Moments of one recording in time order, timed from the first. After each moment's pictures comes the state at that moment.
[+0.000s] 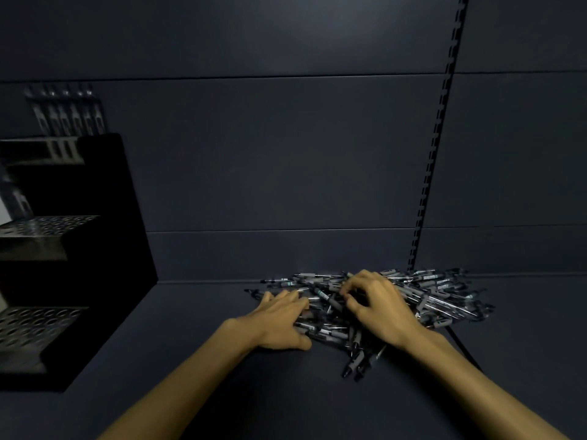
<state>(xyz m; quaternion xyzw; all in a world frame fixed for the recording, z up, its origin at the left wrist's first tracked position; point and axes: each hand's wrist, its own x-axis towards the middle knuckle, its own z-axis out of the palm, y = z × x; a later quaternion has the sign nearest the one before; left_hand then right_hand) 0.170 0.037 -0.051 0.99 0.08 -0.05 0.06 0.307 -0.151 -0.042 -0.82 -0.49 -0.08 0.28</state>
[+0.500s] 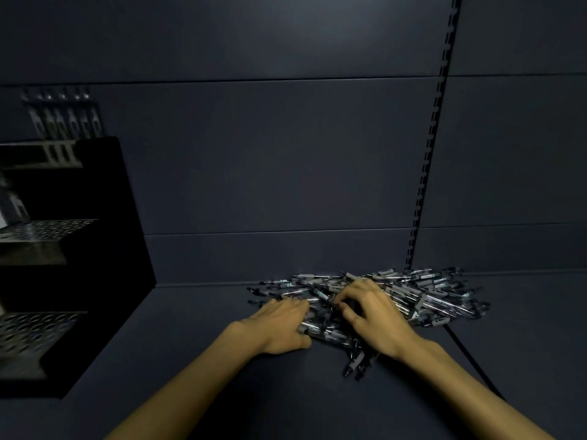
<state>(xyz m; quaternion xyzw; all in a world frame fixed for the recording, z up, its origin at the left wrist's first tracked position) 0.171 0.032 -0.053 1.00 0.05 -0.03 0.02 0.302 -0.150 -0.061 -0.80 -0.52 -0.10 0.28</state>
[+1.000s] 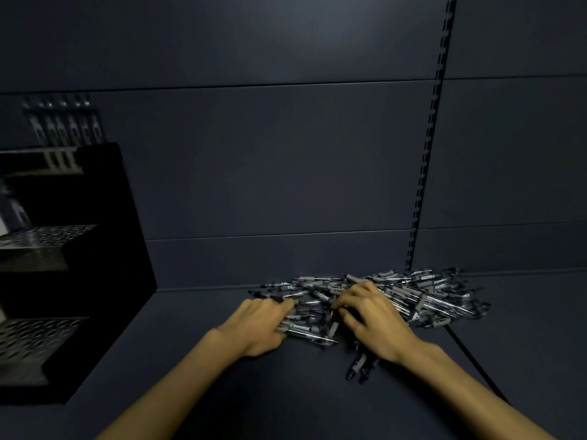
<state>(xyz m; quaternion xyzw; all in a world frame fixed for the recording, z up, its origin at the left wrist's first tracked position) 0.143 0.055 -0.049 1.00 0.06 0.06 -0.04 0.306 -0.150 -0.070 -0.79 -0.55 -0.14 0.23</state>
